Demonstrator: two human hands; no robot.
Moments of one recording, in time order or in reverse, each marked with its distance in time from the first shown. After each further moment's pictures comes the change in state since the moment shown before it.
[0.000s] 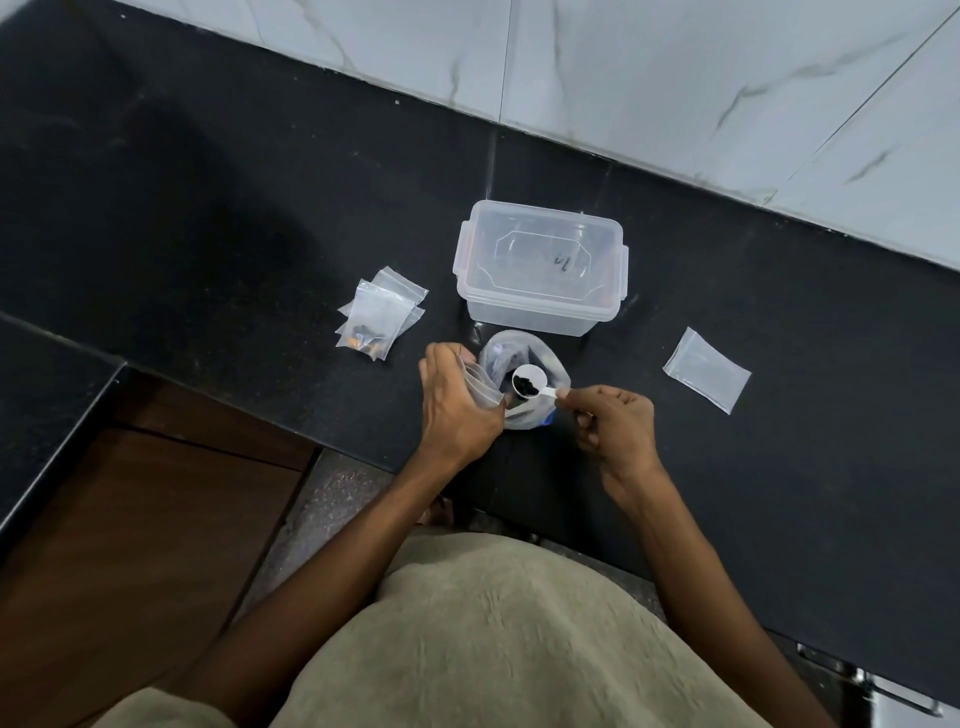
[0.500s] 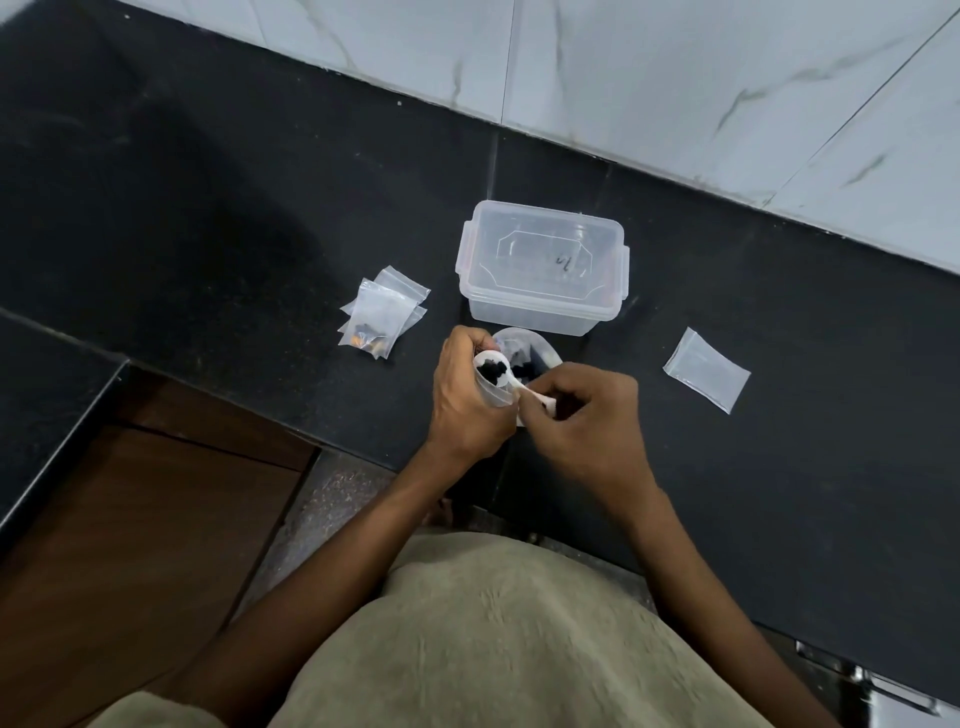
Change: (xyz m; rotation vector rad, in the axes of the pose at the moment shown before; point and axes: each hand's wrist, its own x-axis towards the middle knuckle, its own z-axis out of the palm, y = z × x) left_hand -0.002 0.029 -0.014 -0.273 0.020 0.123; right_hand -0.040 -0.025 0.027 -0.585 -0.085 -0.812
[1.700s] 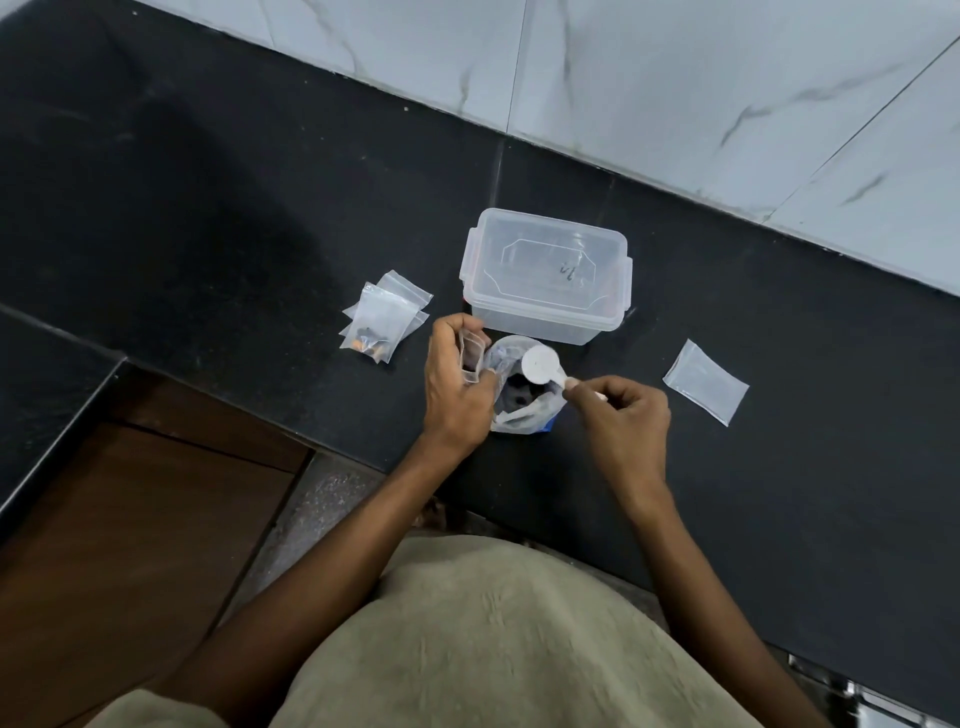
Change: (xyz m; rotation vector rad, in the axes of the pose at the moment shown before) left_hand 0.014 0.002 -0.006 -0.170 0.053 -0.138; right_hand 0.005 0.021 -0.009 0.099 0.161 0.527
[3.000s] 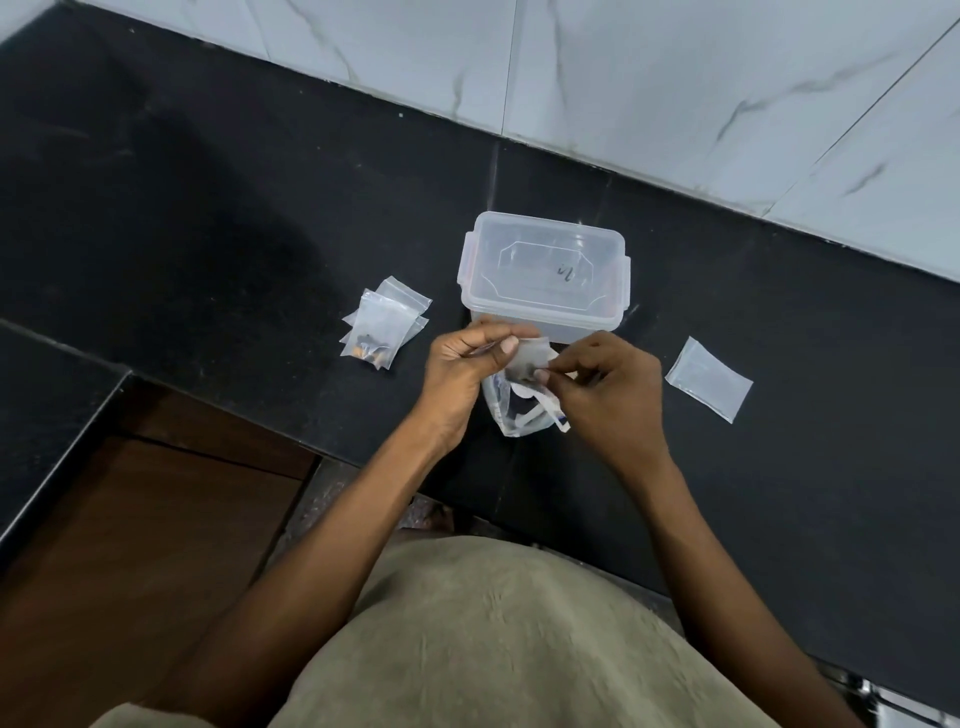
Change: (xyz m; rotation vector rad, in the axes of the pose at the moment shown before) left_hand 0.020 0.022 -0.005 -0.516 -0.300 -0.226; right_hand 0.023 -0.017 0.005 -0.084 -0.094 -0.390
